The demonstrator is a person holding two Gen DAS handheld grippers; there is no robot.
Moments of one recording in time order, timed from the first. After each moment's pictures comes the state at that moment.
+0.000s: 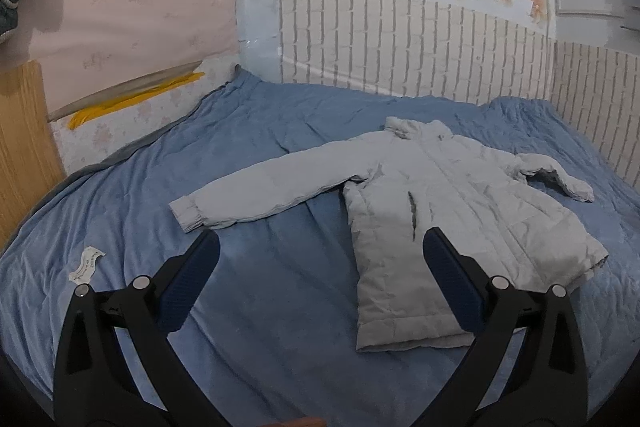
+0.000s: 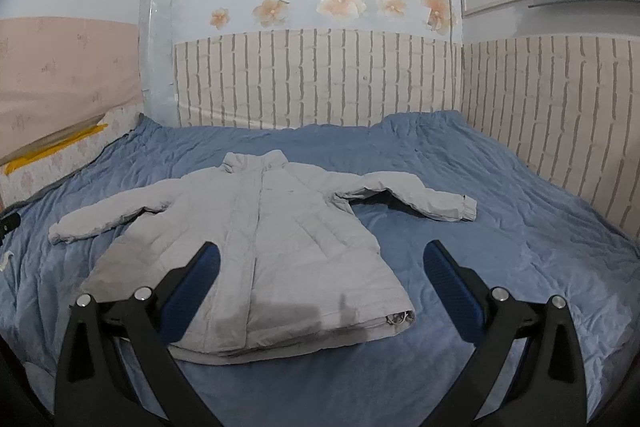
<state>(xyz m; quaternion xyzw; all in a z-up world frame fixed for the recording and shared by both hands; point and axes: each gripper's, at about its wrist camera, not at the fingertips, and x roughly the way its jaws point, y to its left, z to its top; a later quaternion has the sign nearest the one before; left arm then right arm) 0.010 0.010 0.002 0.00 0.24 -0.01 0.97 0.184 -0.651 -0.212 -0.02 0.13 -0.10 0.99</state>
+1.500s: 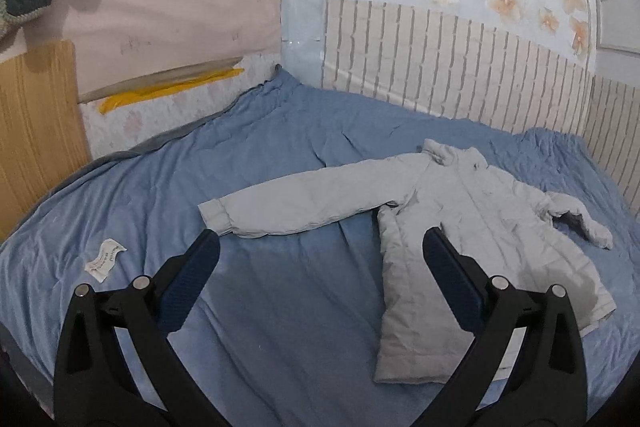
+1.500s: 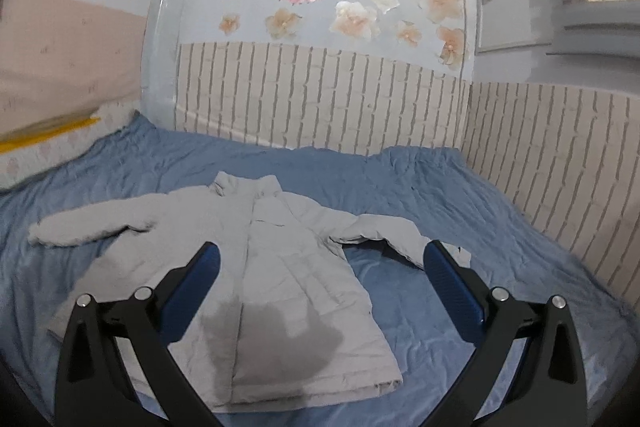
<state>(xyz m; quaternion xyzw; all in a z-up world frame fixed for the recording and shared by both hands) 0.026 0.029 0.026 -0.05 0.23 0.06 0.97 0.220 -0.630 -0.154 -0.08 0.10 -0.11 0.99</state>
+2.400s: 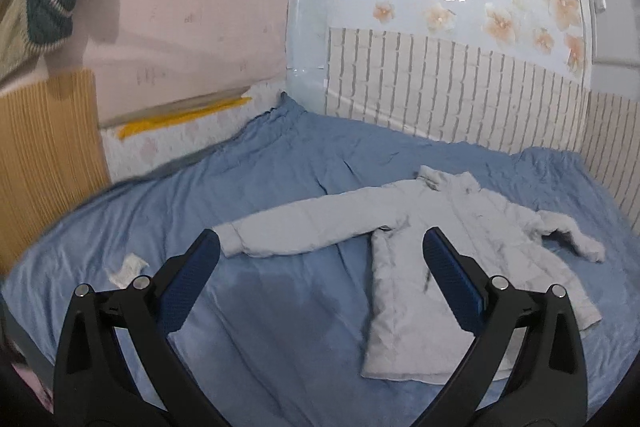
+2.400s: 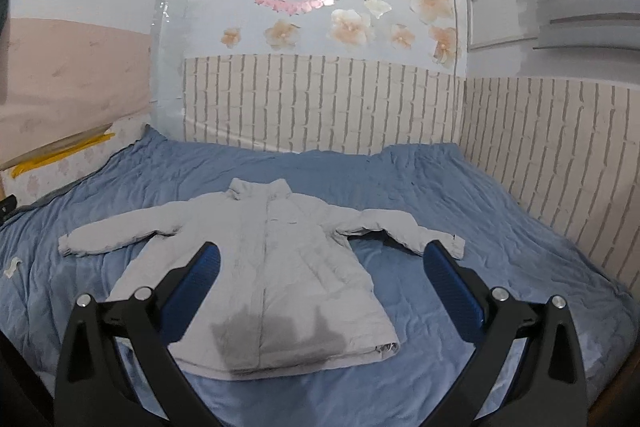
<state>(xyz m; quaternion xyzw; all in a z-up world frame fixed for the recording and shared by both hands) -0.017 0.020 0.074 -0.03 0.20 0.07 0.98 0.156 -0.619 -0.138 -0.05 0.11 -0.11 0.99</state>
